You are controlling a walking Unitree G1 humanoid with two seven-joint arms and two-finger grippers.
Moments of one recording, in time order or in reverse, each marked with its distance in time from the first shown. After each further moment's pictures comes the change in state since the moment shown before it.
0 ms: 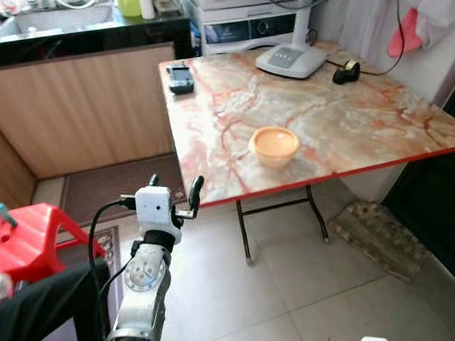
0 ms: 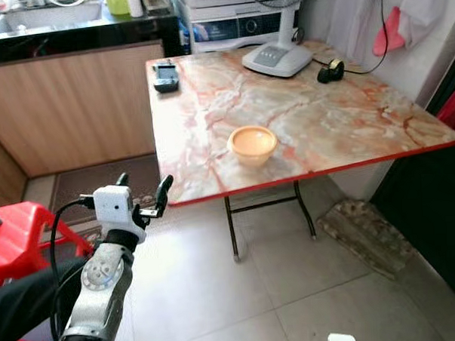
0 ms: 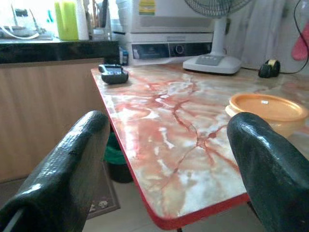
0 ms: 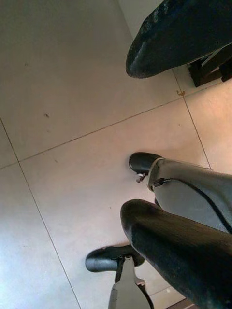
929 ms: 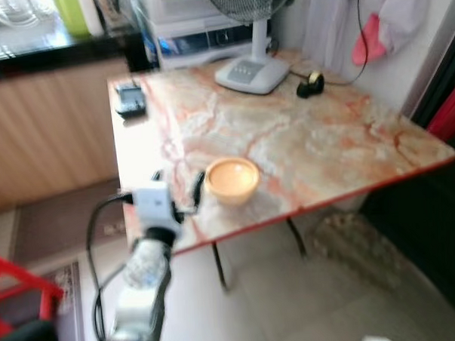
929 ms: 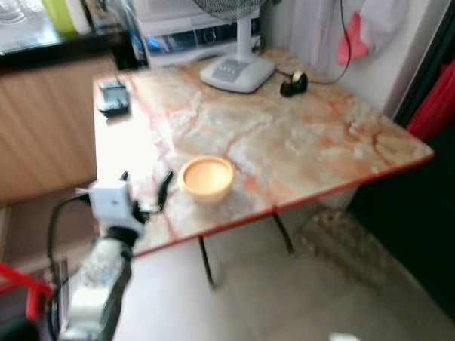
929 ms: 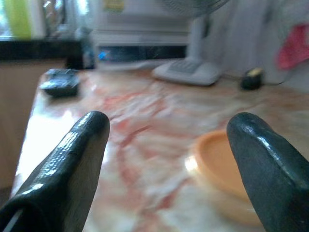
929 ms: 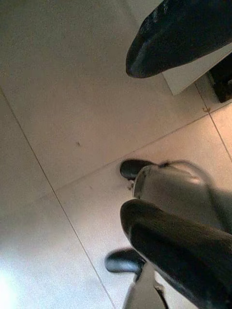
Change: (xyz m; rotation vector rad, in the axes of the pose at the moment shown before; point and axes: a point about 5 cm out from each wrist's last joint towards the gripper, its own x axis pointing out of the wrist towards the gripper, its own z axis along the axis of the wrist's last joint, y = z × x) left arm 0.000 0.000 0.014 -0.030 -0.002 0.025; right arm 0.000 0.000 0.001 -0.014 -0.009 0.011
